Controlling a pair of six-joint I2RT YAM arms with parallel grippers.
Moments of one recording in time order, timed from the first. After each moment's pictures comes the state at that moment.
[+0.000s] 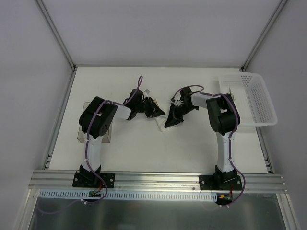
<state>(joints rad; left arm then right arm) -0.48 2.09 1.06 0.46 0.67 -1.17 0.37 2.18 1.40 -0.67 -0.85 0.40</state>
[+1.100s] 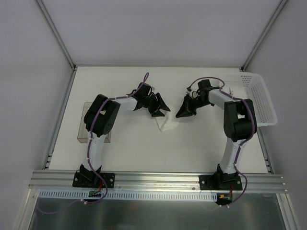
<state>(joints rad) -0.51 2.16 1.35 -0.01 0.59 -1.04 0.22 2.00 1.32 -0.69 -0.84 0.34</state>
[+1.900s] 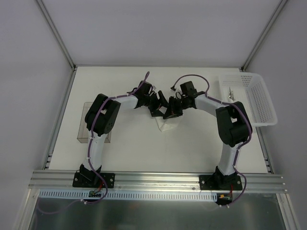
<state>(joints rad) -0.51 2.19 1.42 -0.08 0.62 -1.04 0.42 1.91 1.26 -0.38 -0.68 0.43</state>
